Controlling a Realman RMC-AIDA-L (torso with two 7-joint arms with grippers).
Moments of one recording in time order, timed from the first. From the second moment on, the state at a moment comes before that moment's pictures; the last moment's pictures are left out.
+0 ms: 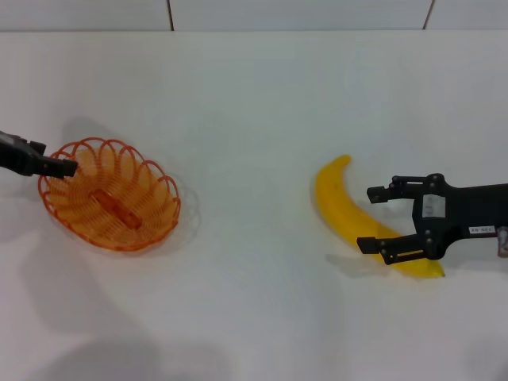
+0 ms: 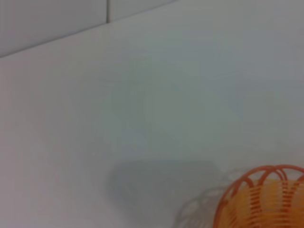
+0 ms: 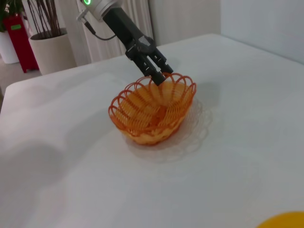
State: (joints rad) left arm -0.68 -1.90 0.74 0.73 2.48 1.30 -1.91; right arm 0.38 2.03 -0.93 -0.82 -2.00 -1.56 1.36
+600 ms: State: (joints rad) left arm -0.69 -1.92 0.79 0.70 2.48 1.23 -1.89; right arm 0.39 2.03 -0.93 -0.81 -2.01 -1.55 1.36
